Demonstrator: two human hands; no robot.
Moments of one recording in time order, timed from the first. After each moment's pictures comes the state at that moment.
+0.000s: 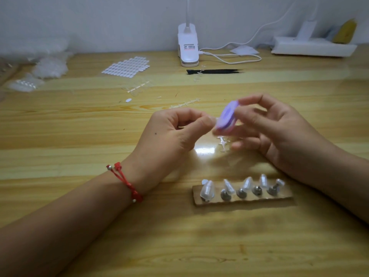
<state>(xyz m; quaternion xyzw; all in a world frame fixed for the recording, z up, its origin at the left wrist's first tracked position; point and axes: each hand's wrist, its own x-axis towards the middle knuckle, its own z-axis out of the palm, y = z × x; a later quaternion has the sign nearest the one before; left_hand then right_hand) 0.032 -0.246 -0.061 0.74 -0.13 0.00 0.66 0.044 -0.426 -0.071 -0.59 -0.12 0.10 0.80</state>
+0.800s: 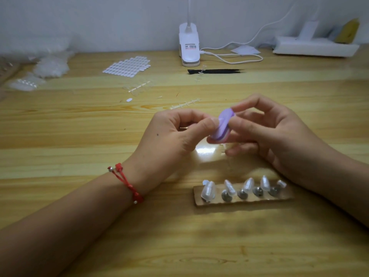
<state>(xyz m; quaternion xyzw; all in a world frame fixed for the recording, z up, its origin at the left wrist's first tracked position) 0.031 -0.247 -0.061 0.74 -0.14 0.00 0.65 0.042 -0.423 -0.069 -0.59 -0.13 0.10 0.79</state>
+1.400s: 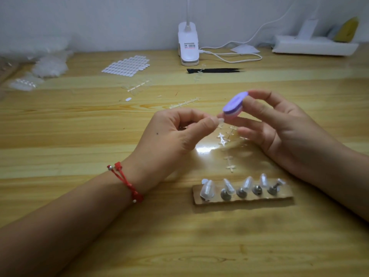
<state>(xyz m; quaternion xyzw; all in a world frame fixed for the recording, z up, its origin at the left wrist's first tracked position) 0.032 -0.246 -0.062 0.74 -0.12 0.00 0.66 0.044 -0.426 -0.067 -0.55 -0.09 0.10 0.82</state>
